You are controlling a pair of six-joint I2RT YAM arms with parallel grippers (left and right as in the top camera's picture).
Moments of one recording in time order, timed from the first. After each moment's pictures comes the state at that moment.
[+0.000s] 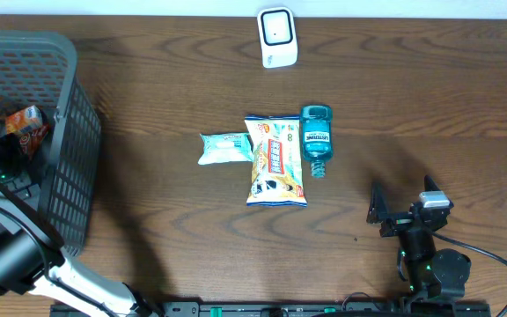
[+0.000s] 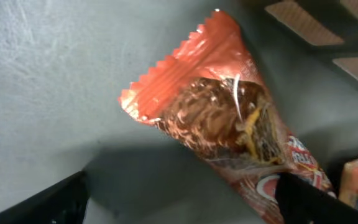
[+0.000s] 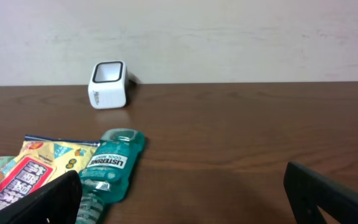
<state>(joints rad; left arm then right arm) 0.75 1.98 1.40 -0.73 0.00 -1.30 -0.05 0.01 0.01 -0.06 -0.16 0.04</state>
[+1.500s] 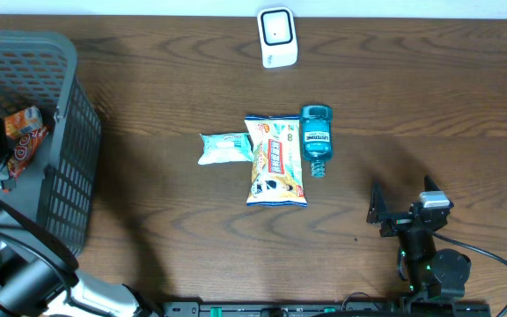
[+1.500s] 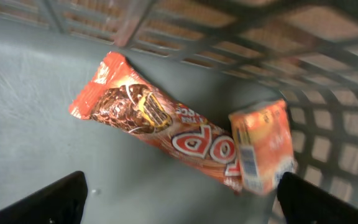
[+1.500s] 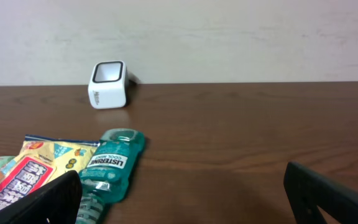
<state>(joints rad) 0.75 1.82 1.40 -0.68 0.00 -1.06 -0.05 0.01 0.01 -0.06 -0.16 0.04</state>
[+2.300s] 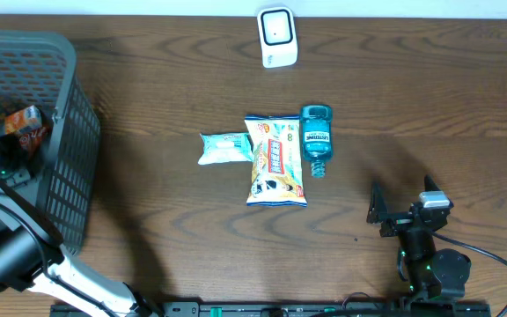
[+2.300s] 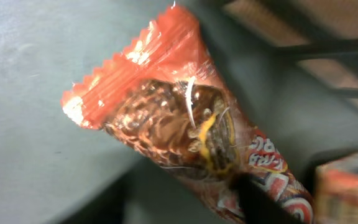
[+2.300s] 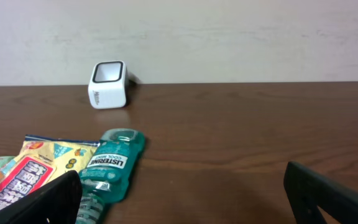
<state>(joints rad) 0.74 2.00 1.40 -0.67 -0.01 -1.30 -0.05 0.01 0.01 -0.06 -0.16 0.04</state>
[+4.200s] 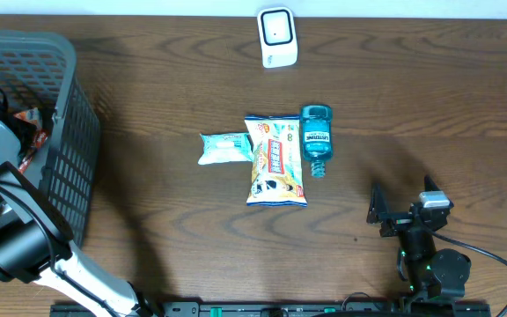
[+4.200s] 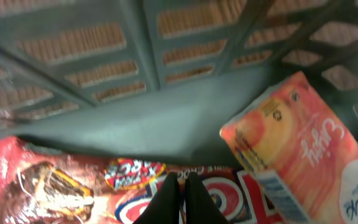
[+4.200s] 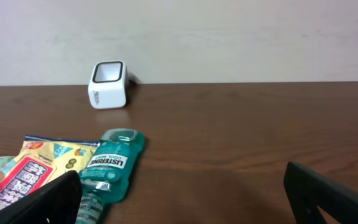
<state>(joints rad) 0.63 2.00 1.41 -0.48 -0.25 -0.59 -0.05 0.01 0.01 -0.06 -0.16 0.04</state>
